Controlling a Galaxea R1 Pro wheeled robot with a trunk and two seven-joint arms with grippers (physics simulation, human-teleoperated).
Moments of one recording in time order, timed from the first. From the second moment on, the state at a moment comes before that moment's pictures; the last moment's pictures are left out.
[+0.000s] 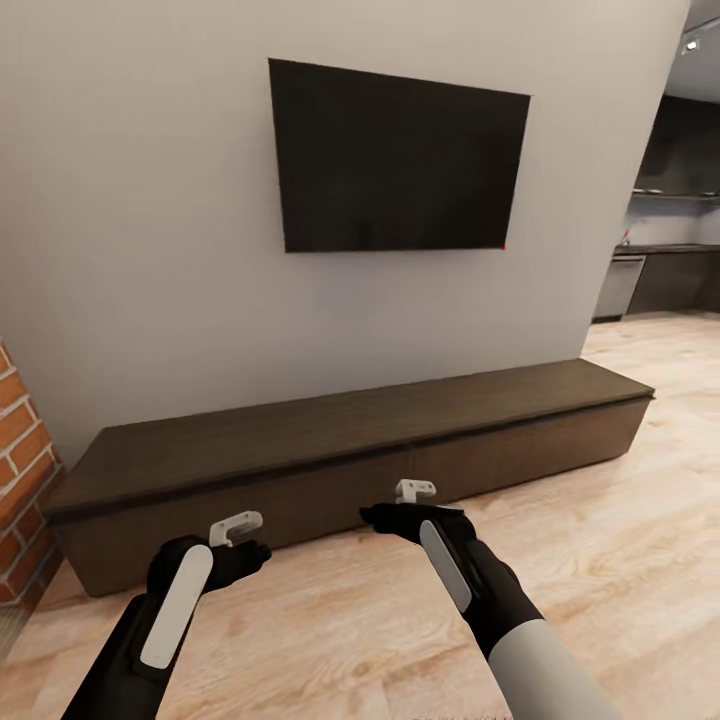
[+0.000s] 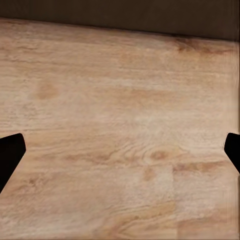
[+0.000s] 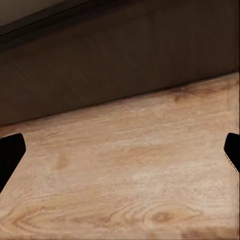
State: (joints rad) left arm -0.37 -0.01 -0.02 -1.38 0.68 0.99 0.56; right arm -0.62 0.13 0.26 -0.95 -0.39 0.63 -0.05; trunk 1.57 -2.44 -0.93
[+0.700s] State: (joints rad) left arm -0.37 -0.01 -0.04 -1.39 0.67 0.99 0.56; right arm -0.62 0.13 0.26 -0.94 -0.39 0.63 -0.05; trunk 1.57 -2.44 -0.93
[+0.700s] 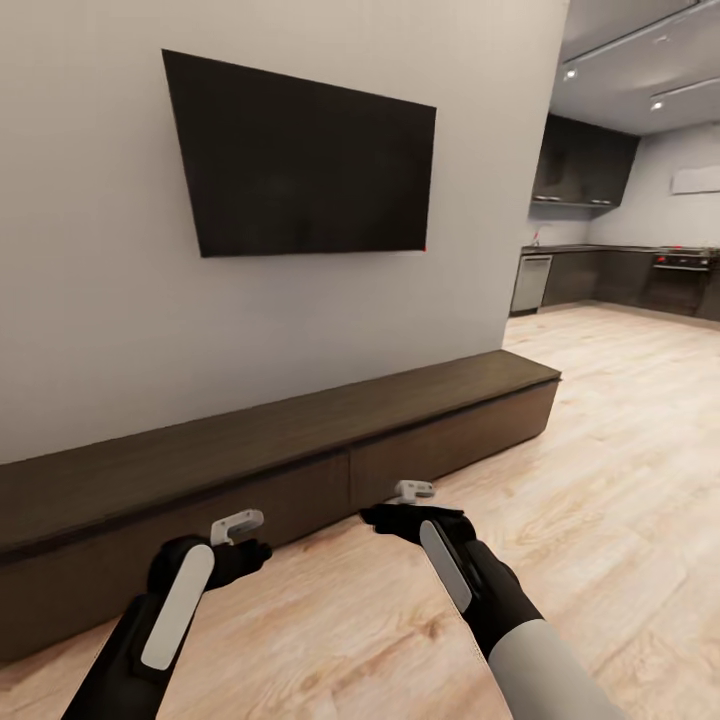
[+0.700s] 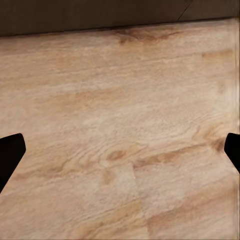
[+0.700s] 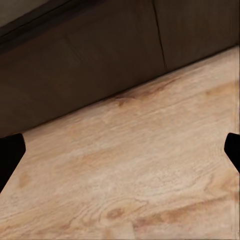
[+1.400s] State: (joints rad) left arm -0.37 0.00 -0.04 -1.42 0.67 0.99 0.56; right arm -0.62 0.13 0.26 -0.94 -0.39 0.63 -0.05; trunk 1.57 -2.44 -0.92
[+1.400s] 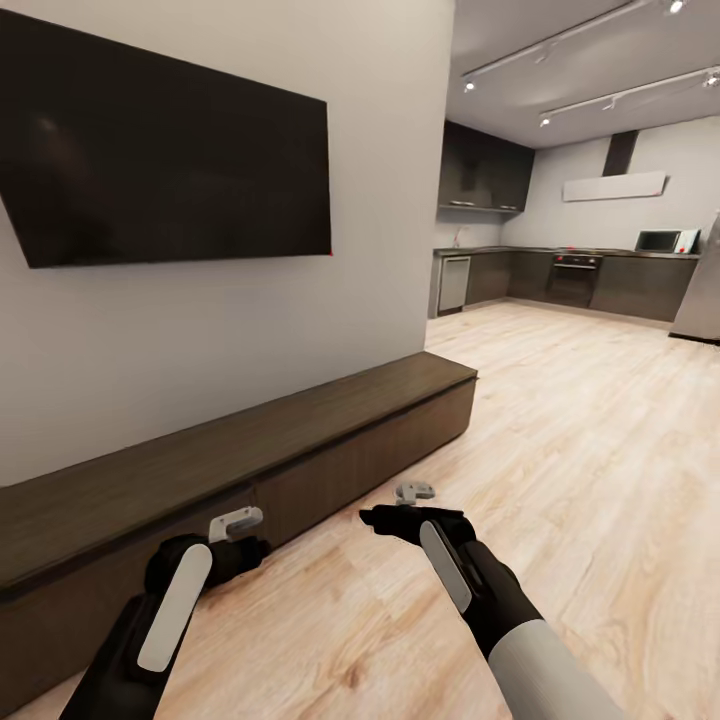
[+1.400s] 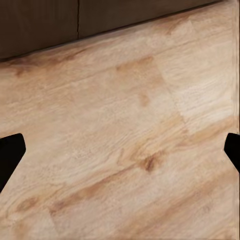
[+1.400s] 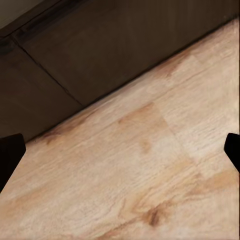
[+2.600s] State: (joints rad) left arm -0.37 0.00 -0.05 -1.42 0.67 0.99 0.56; right arm -0.62 0.13 0.26 -0.93 -0.39 0.63 -0.04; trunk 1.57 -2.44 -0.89
